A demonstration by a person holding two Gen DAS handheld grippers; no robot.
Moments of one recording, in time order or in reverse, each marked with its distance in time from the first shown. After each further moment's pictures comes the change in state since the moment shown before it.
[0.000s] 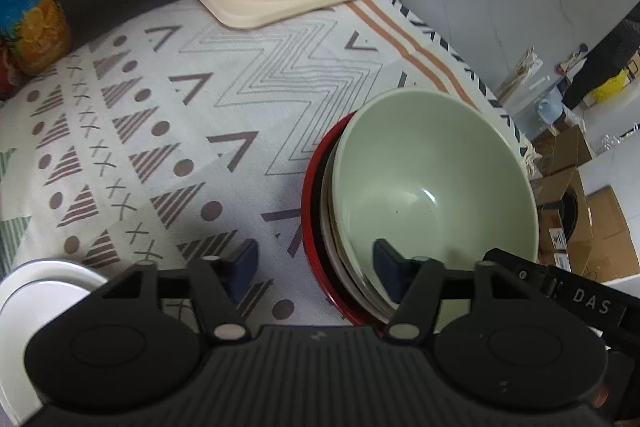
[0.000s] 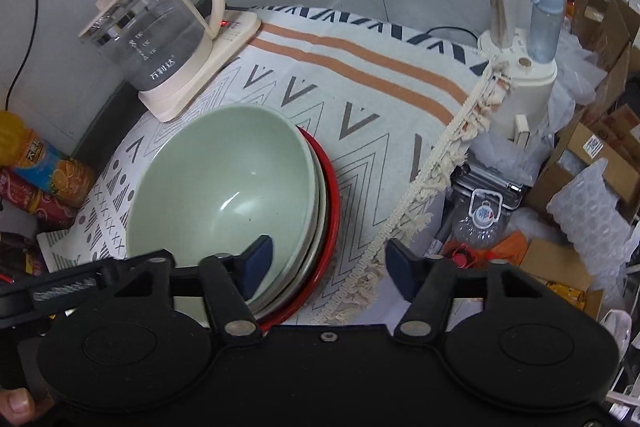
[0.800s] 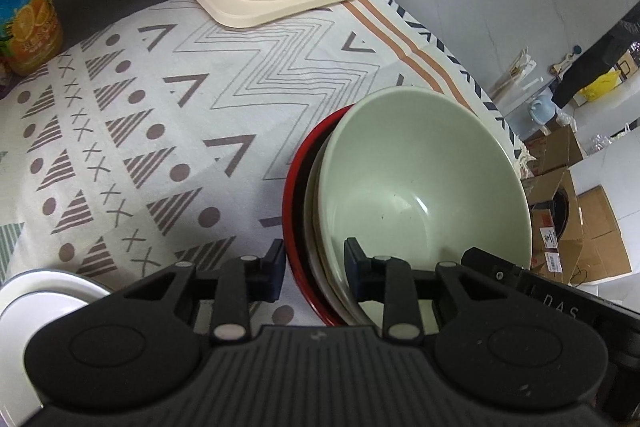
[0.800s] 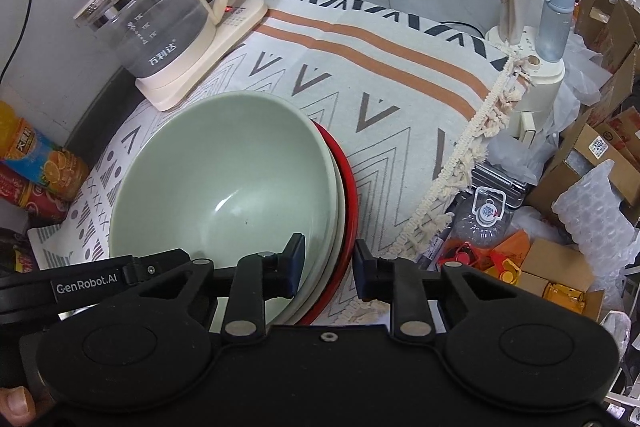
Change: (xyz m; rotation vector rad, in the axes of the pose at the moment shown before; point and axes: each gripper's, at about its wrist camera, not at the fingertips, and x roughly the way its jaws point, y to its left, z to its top) left arm -0.004 0.009 0.005 -0.011 -0.002 -0.029; right arm 0.017 0.021 0.001 -0.030 0.016 -0.020
